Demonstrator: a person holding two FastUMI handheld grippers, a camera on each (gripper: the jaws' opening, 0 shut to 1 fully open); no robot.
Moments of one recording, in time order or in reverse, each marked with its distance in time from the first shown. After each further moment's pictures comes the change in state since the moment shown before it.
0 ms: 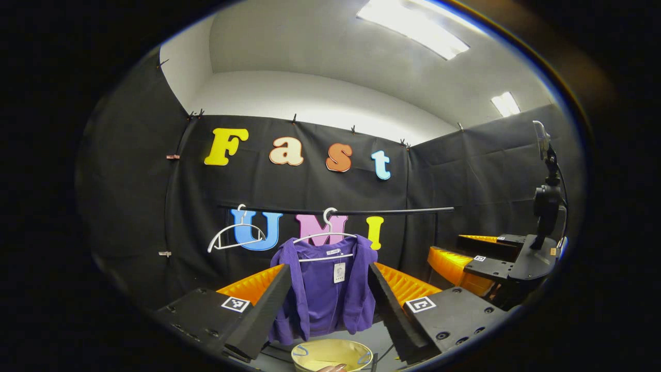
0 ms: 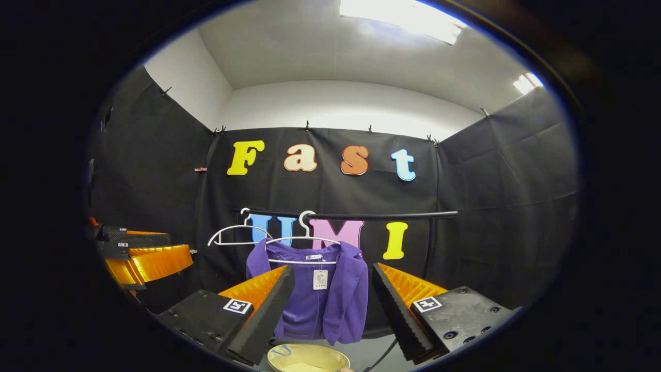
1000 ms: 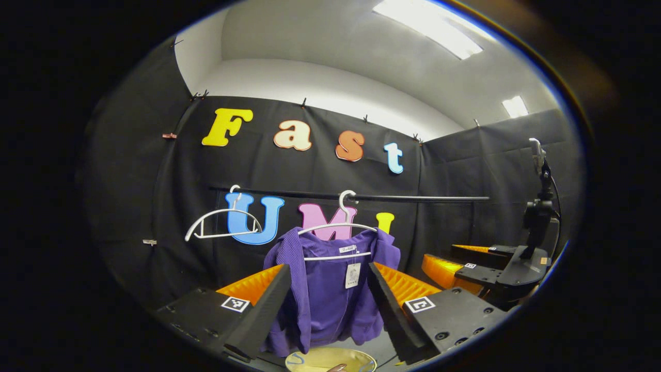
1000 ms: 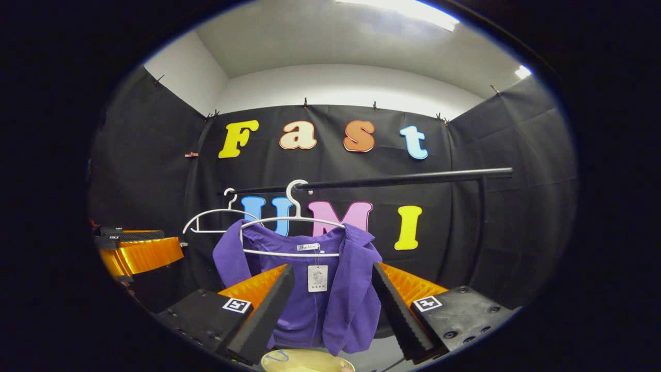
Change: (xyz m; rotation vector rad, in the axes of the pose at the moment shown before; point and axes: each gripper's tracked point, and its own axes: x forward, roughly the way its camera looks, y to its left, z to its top) left arm 0.162 0.036 -0.080 -0.068 -0.011 0.045; right arm 0.169 -0.011 -0.109 0.022 0.053 0.068
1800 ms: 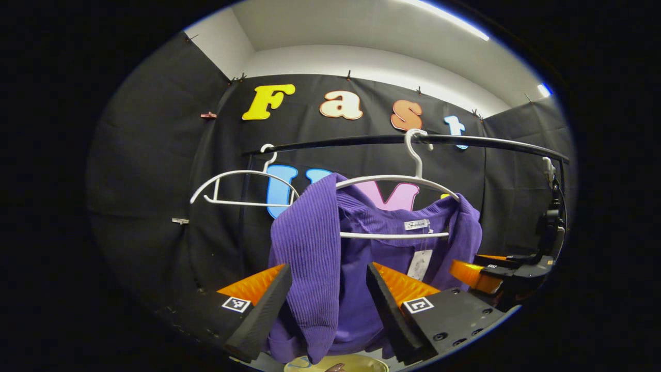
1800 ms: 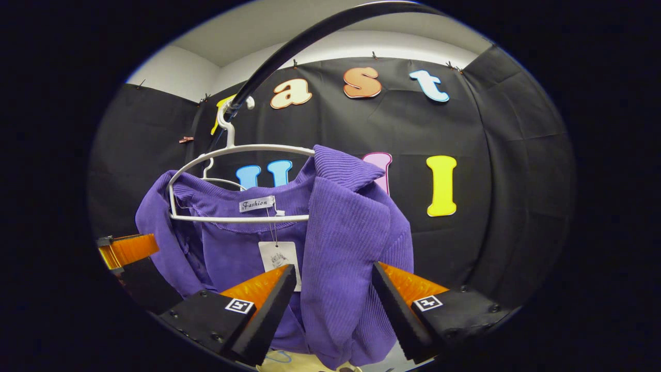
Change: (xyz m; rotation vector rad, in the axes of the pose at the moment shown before) left arm 0.103 0.070 -0.098 0.009 0.090 0.371; right arm 0.152 -0.031 -0.133 0.118 0.170 0.150
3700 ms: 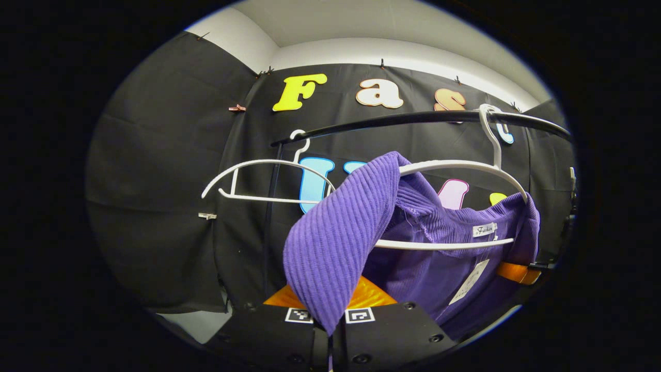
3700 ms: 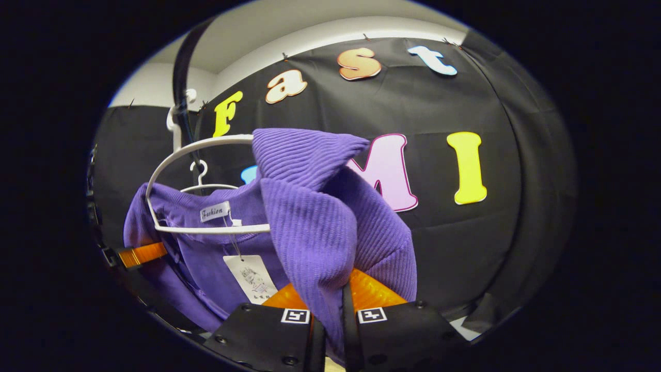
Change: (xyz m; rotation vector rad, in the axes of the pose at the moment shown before) left arm 0.078 0.044 0.003 -0.024 0.021 0.188; right arm 0.074 -0.037 -0.005 0.143 0.049 0.107
